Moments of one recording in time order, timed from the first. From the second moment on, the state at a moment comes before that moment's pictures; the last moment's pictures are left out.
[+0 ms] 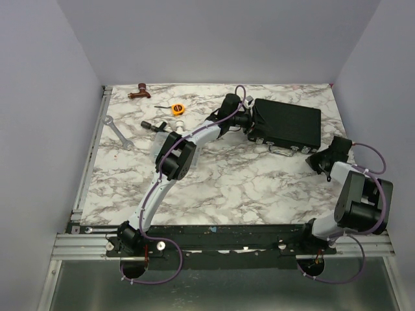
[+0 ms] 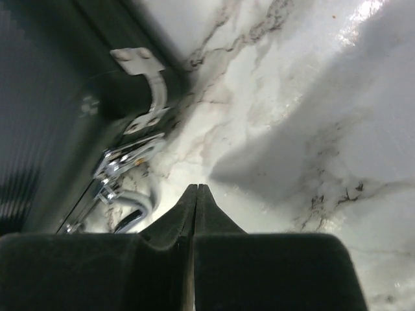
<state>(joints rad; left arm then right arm) -0.62 2.64 2.17 0.14 0.86 -1.27 -0.35 1.43 0.61 -0.01 -0.10 0.82</state>
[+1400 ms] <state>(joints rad) -0.59 1.97 1.83 -0.01 0.67 -0.87 0.07 1.15 0.83 -0.13 -0.30 0.63</state>
